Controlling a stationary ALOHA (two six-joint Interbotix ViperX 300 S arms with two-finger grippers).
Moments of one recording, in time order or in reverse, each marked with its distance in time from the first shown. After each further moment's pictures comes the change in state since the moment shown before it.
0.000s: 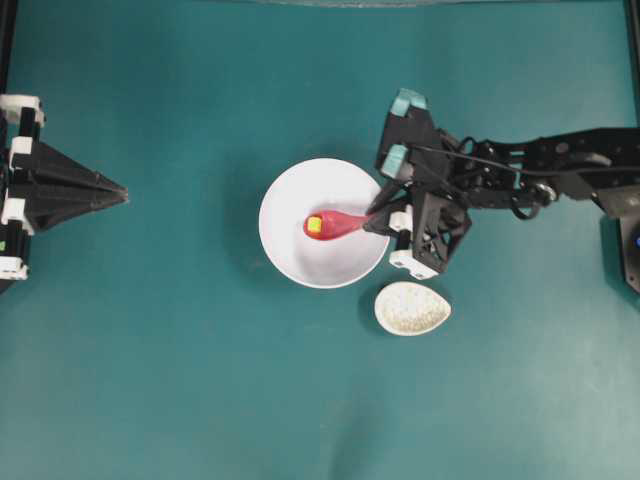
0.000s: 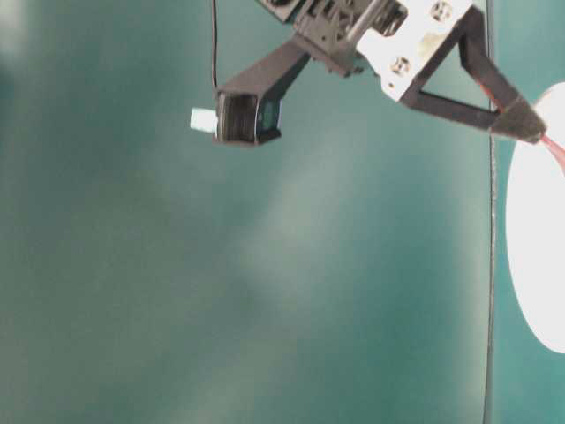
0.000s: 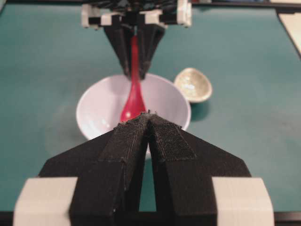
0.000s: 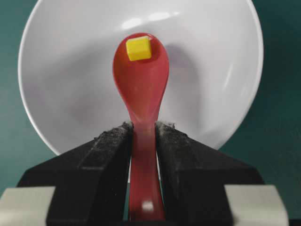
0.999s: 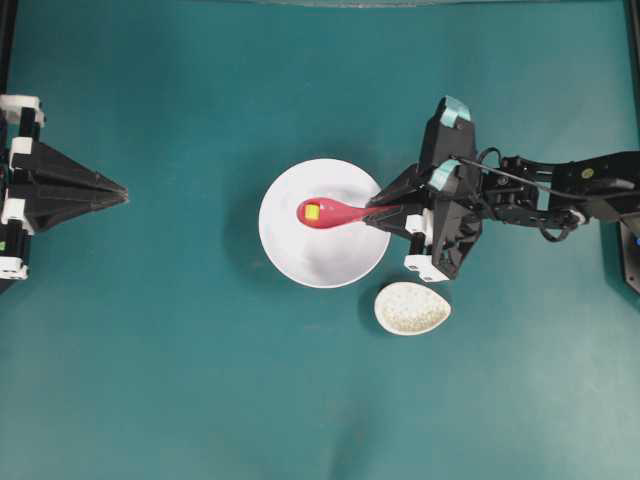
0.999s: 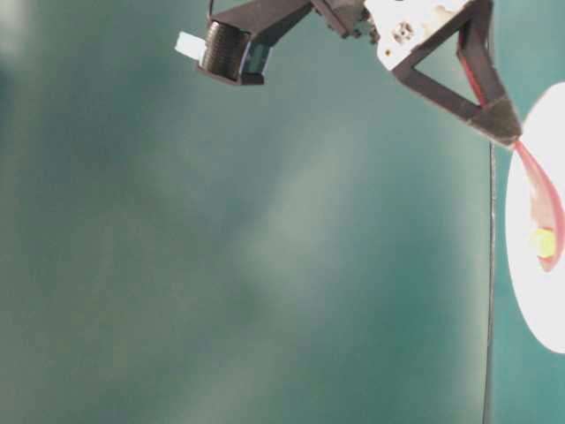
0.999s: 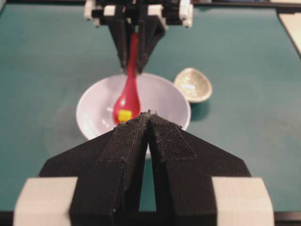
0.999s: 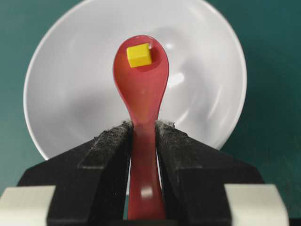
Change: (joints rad) left arm 0.000 0.000 0.000 0.000 0.000 0.000; right arm 0.048 -0.031 0.129 0.002 -0.339 0.000
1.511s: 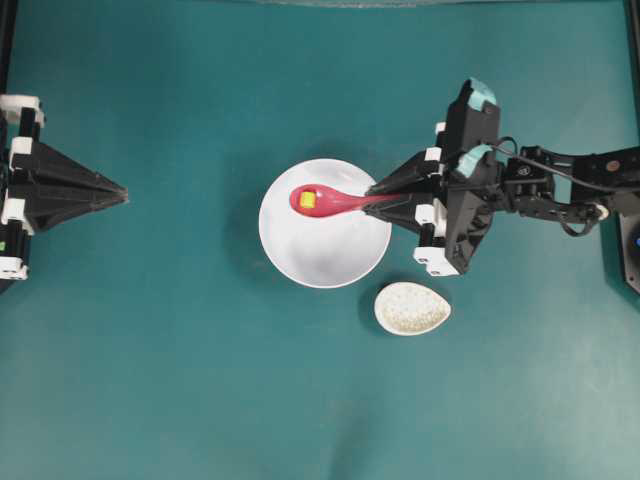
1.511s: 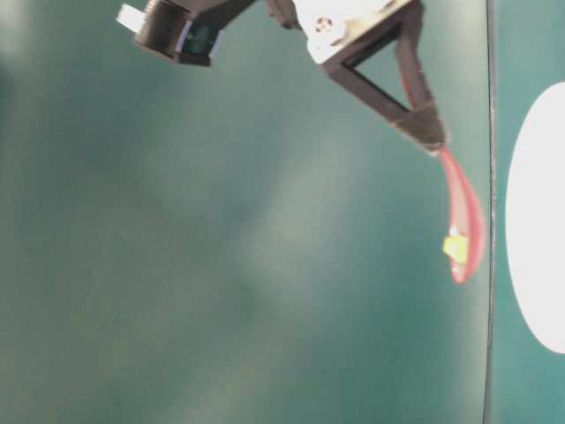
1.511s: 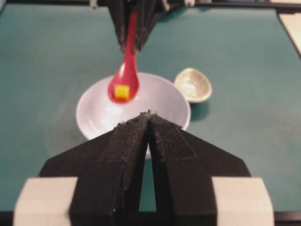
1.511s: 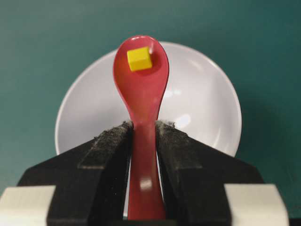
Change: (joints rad) left arm 0.000 0.000 0.000 -0.002 0.000 -0.002; right arm 0.002 -0.101 0.000 0.000 -0.009 -0.002
